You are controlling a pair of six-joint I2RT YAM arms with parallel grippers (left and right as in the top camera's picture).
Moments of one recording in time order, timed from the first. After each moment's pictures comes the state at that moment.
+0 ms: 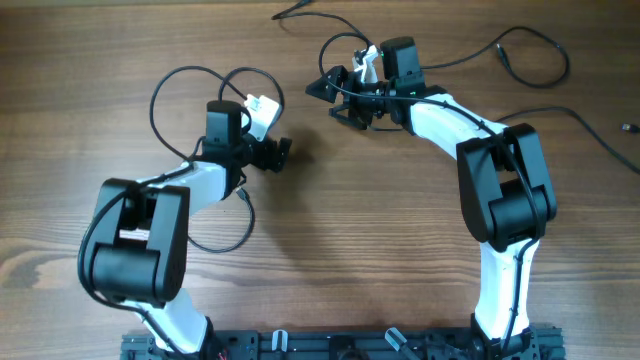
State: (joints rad) left arm -0.16 1.87 0.82 0.25 0.25 0.26; right arm 0.31 2.21 1.45 -0.01 -0.84 0.83
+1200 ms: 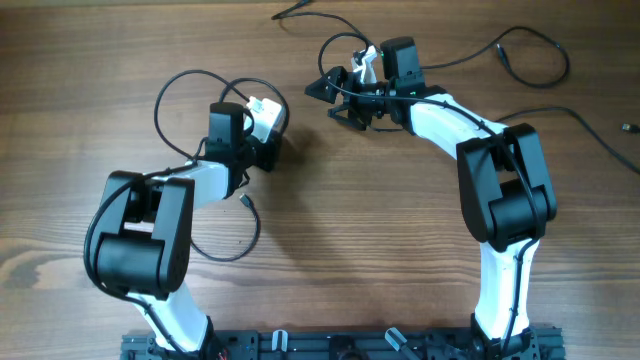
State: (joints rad) left arm -0.17 1.91 0.83 0.26 0.32 0.22; right arm 0.31 2.21 1.45 -0.02 -0.86 0.83
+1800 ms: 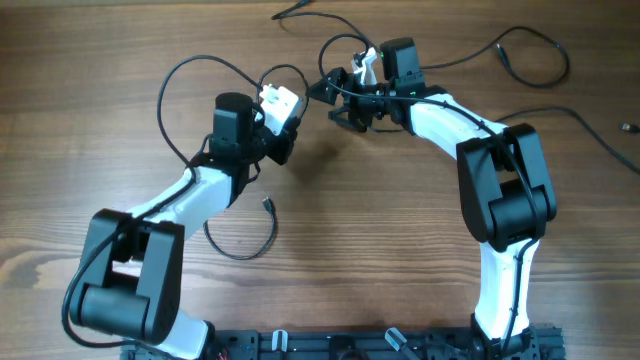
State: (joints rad) left arm -0.25 1.71 0.83 0.25 0.39 0.22; right arm 0.31 2.21 1.45 -0.04 -0.86 0.83
